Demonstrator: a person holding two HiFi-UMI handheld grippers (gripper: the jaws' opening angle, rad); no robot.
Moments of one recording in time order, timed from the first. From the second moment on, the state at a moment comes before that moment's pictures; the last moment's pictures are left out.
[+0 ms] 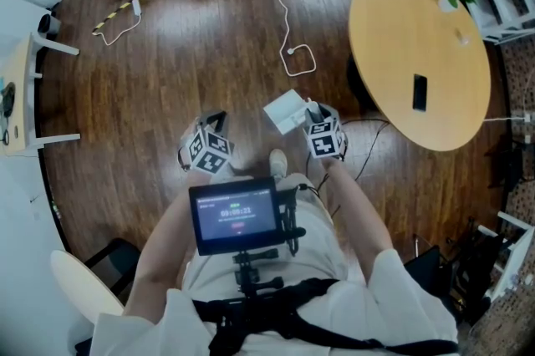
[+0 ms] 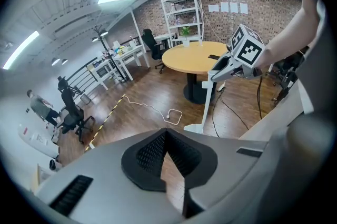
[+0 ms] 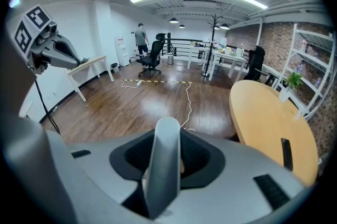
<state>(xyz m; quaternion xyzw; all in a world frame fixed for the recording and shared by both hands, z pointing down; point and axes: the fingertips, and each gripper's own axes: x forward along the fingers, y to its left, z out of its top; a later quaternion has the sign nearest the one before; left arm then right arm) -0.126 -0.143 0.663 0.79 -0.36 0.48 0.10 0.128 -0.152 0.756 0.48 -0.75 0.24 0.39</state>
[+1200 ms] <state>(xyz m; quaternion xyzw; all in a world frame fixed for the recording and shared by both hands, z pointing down) -0.131 -0.143 0.661 0.79 -0.37 0.48 0.11 0.138 -0.144 0.795 0.48 -0.73 0.26 0.40</state>
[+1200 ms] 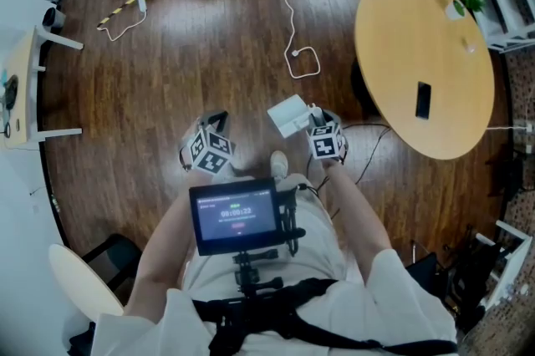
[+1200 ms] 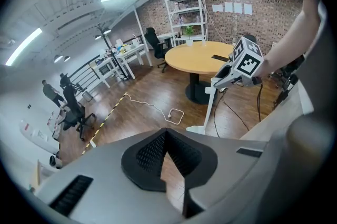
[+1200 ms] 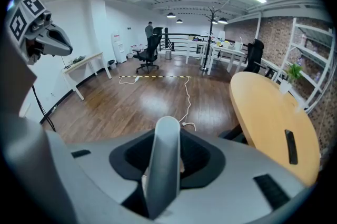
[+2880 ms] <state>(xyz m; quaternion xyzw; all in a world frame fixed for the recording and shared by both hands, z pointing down) -0.101 -0.126 0.664 0.80 -0.35 0.48 0.11 0.156 -0.061 0.842 0.42 -0.70 0.25 0.52</state>
